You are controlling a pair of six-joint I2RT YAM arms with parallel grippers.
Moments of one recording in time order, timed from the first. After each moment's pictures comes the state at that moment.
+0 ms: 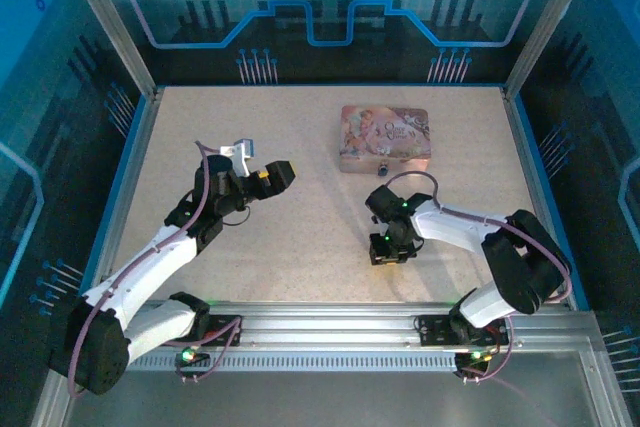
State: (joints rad) left arm -0.35 1.05 0.65 0.01 0.29 -0.75; right arm 0.65 1.51 0.78 -0.77 -0.18 0.56
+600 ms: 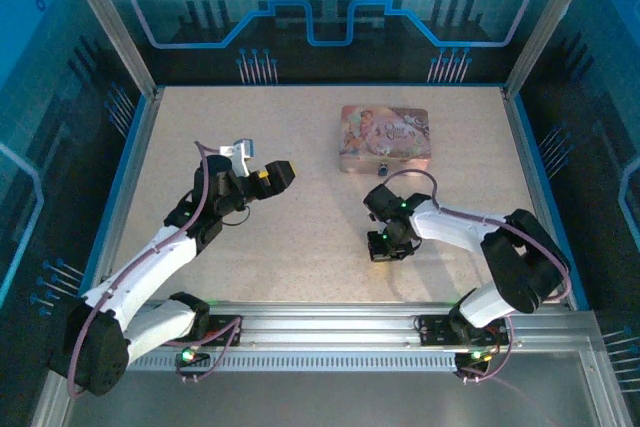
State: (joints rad) left arm -0.35 1.04 0.65 0.01 0.29 -0.75; right arm 0.66 1.50 0.77 -0.72 -0.16 0.56
